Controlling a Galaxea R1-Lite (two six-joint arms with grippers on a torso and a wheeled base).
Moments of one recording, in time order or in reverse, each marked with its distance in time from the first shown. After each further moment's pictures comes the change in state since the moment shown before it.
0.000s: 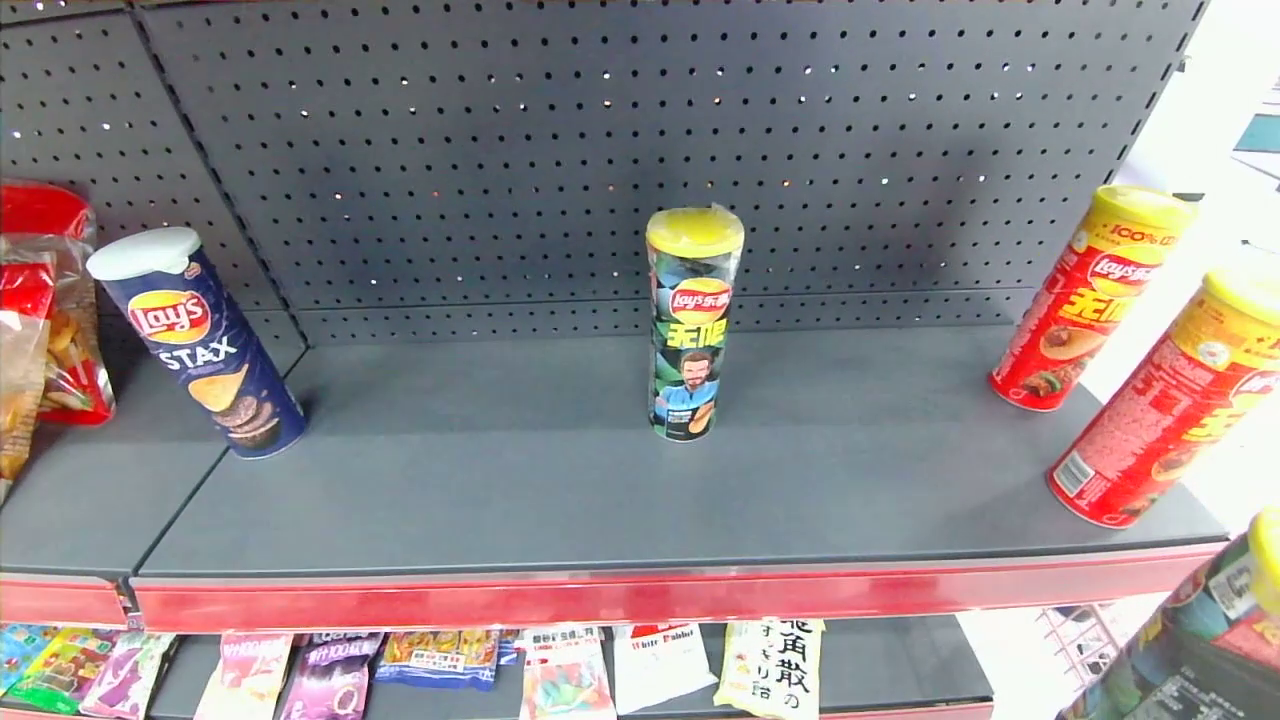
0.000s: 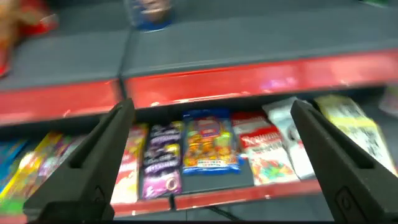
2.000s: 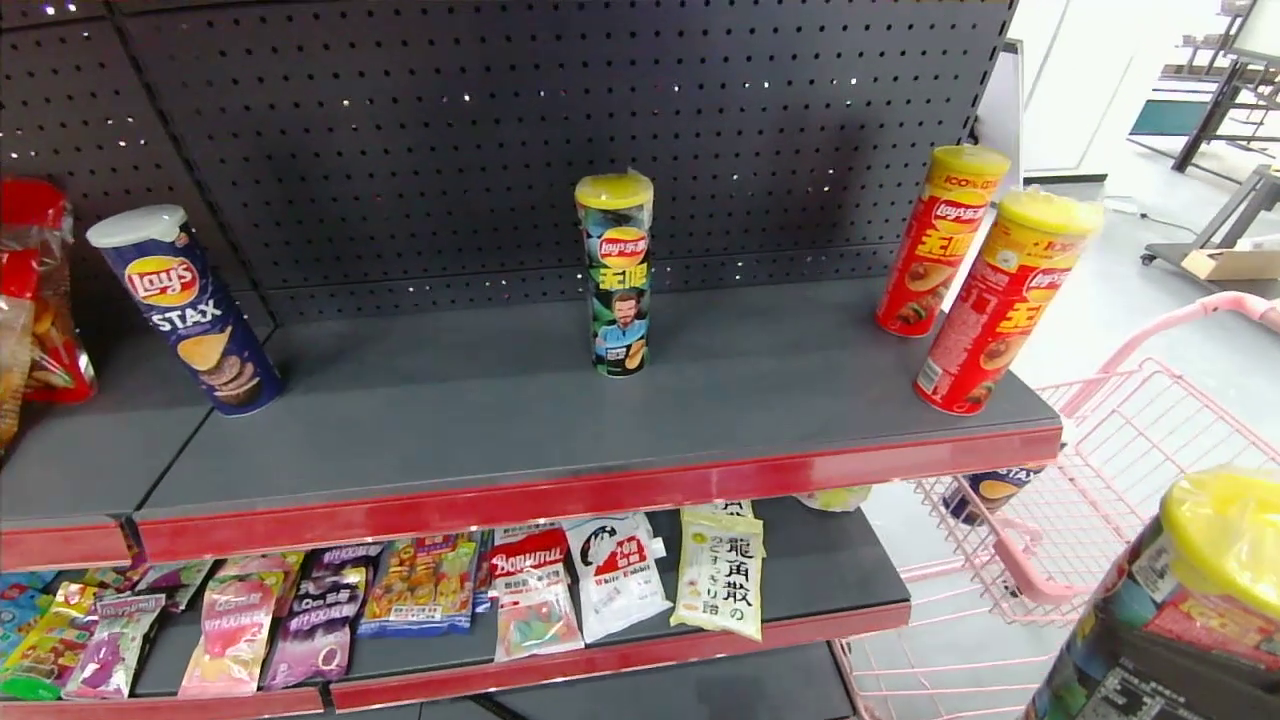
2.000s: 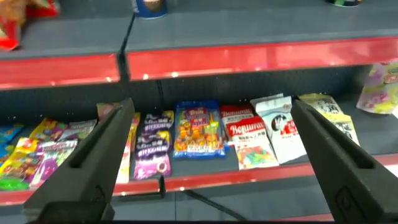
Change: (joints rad) left arm 0.005 -0.019 0.003 0.000 0.105 -0.059; right arm 0.019 0.149 -0.063 -0.008 0.101 0.037
